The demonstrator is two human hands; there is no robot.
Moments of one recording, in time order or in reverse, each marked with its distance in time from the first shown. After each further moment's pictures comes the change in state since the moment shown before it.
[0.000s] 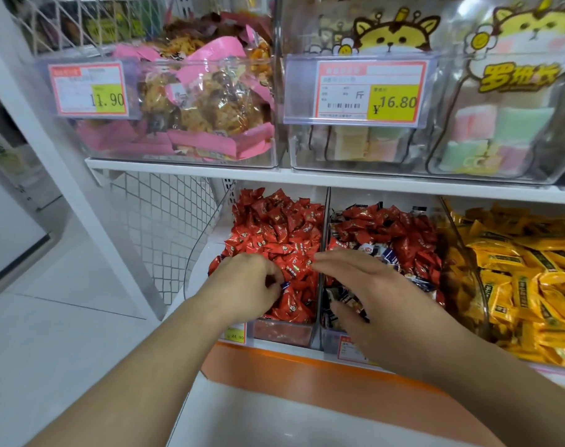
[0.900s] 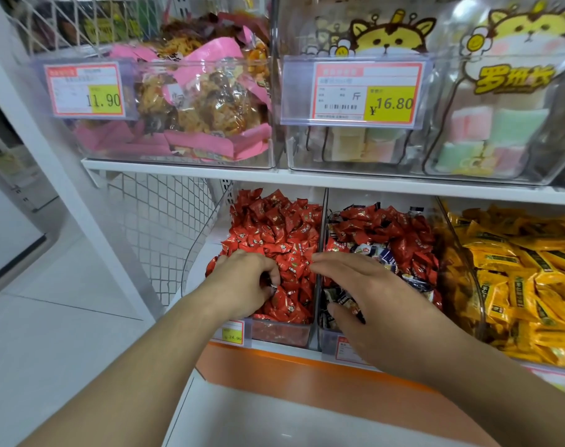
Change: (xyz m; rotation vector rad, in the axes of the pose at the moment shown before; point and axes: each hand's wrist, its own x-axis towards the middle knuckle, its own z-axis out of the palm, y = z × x) left_hand 0.010 -0.008 0.005 0.011 -0.035 0.025; right_hand -0.001 -0.005 -0.003 0.008 -0.011 0.024
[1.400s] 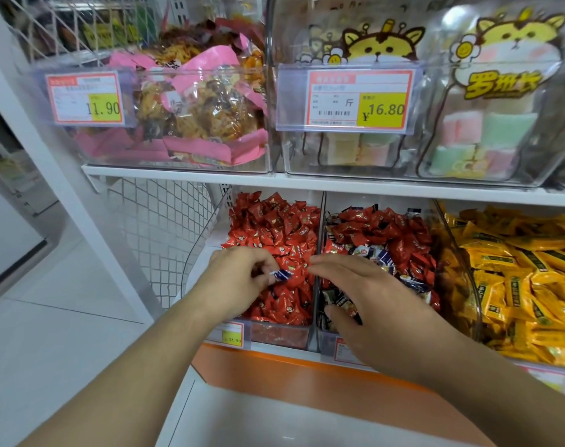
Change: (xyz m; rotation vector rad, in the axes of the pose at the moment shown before) left_hand -0.011 0.005 -0.013 -0.247 0.193 -0.005; right_hand 0.000 0.001 0.001 0.012 0.028 -0.014
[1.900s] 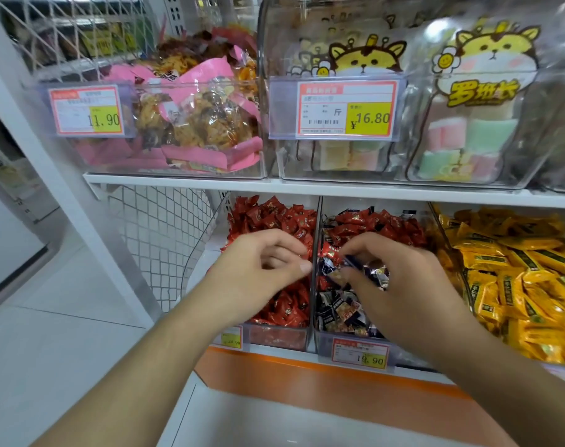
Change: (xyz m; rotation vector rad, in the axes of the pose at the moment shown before) left_hand -0.023 0.059 -0.029 -0.559 -0.078 0.028; right_hand -0.002 0.002 -0.023 0.198 0.305 0.197
